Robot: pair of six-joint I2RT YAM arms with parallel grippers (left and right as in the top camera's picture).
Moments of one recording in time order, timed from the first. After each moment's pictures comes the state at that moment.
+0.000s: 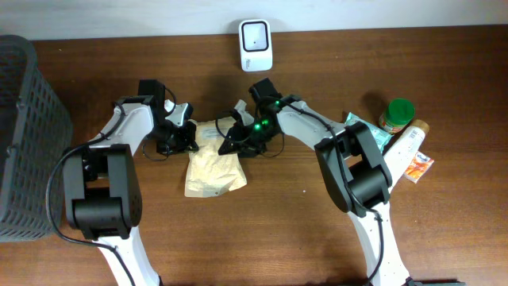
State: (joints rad) left arm -0.01 2.10 1.42 -0.84 0.43 0.00; right arm 0.49 2.38 1.70 -0.61 -0.92 0.39
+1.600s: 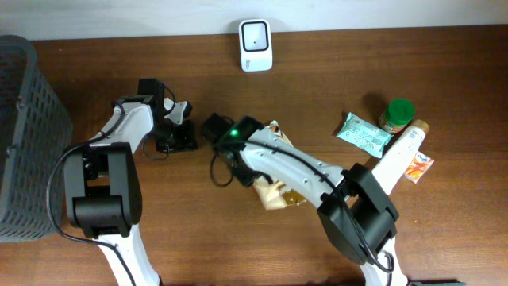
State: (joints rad) left arm 0.00 2.11 1.43 -0.81 0.43 0.00; right arm 0.81 2.11 1.70 -1.15 0.23 0.16
